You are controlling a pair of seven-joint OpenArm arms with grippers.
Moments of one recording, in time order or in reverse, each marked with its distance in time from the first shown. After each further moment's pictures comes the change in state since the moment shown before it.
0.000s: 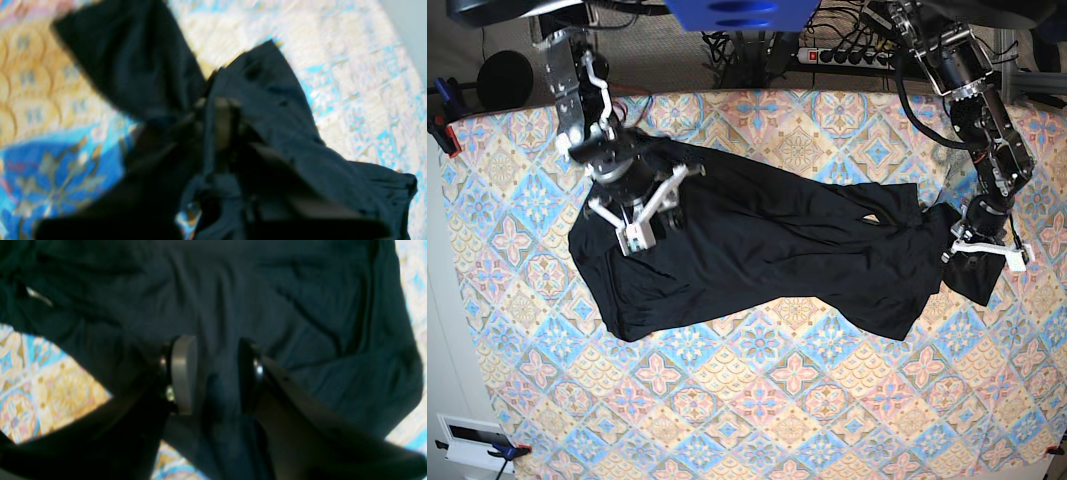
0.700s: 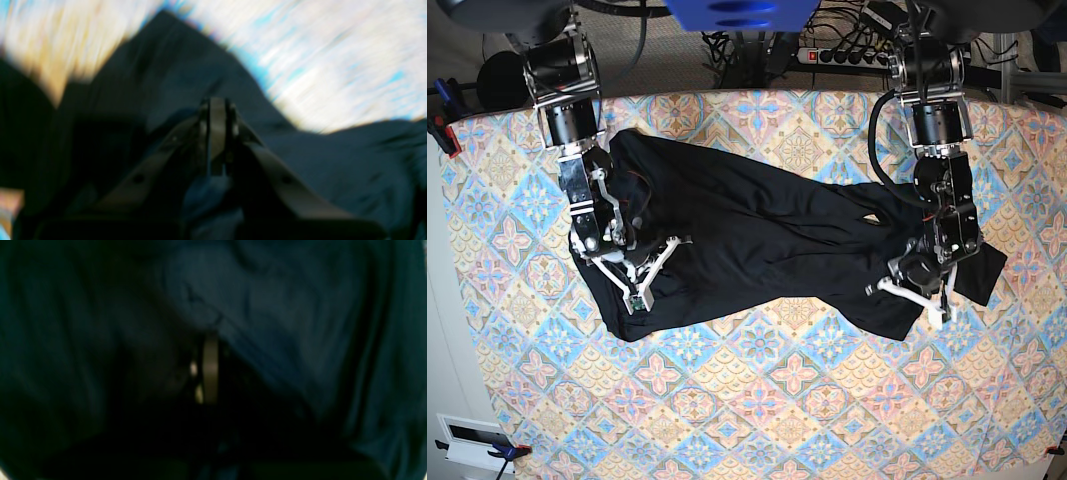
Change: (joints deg) left arm -13.4 1.1 18.7 -12.9 11.3 3.5 6.0; right arm 26.1 -2.2 -4.5 -42.9 0.3 2.7 -2.0
